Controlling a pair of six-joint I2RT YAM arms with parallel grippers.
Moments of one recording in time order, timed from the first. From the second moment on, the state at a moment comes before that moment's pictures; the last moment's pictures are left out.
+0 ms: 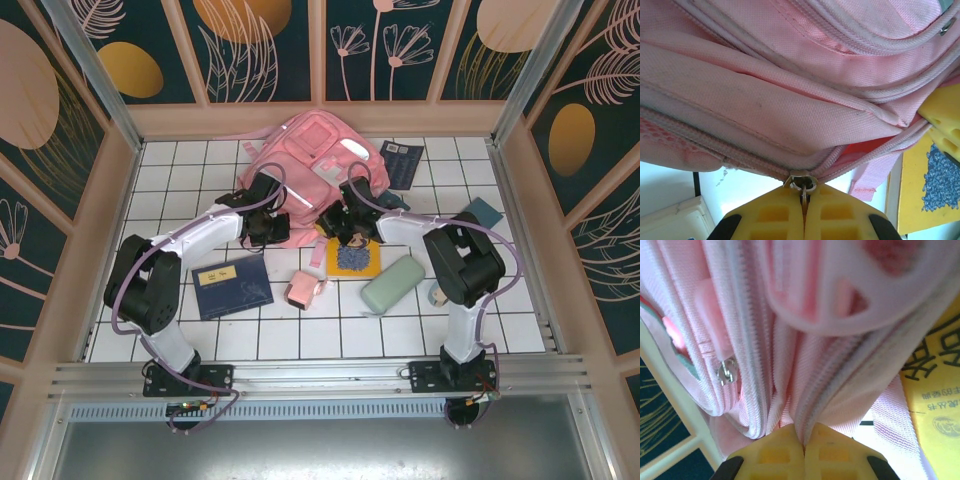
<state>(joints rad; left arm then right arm) -0.51 1.72 1.19 -0.61 0.11 -0.59 0.58 1.91 1.16 -0.05 -0.39 1.38</state>
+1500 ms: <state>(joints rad) -0.61 1.71 1.28 -0.59 0.15 -0.57 0.26 2.10 1.70 -0.50 -0.08 0.75</state>
